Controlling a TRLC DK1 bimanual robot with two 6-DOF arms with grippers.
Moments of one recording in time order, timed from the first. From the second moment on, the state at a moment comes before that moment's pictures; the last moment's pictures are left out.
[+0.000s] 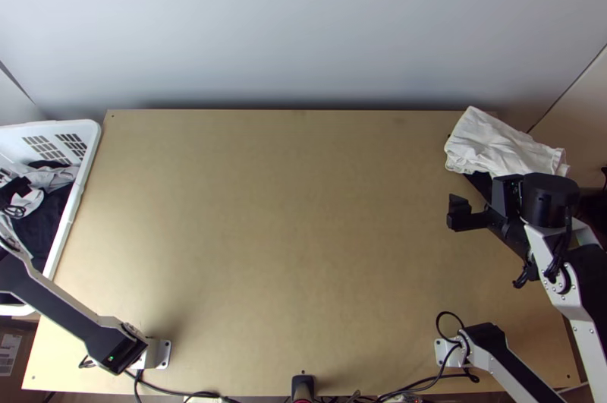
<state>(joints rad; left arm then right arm) 0.91 2.23 1.75 -0.37 -0.14 0.03 0.20 0.85 1.09 -0.89 0.10 -0.01</state>
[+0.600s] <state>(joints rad) 0.92 2.65 2.14 -0.33 -0.26 -0.04 0.16 0.86 1.03 -0.96 0.13 -0.08</state>
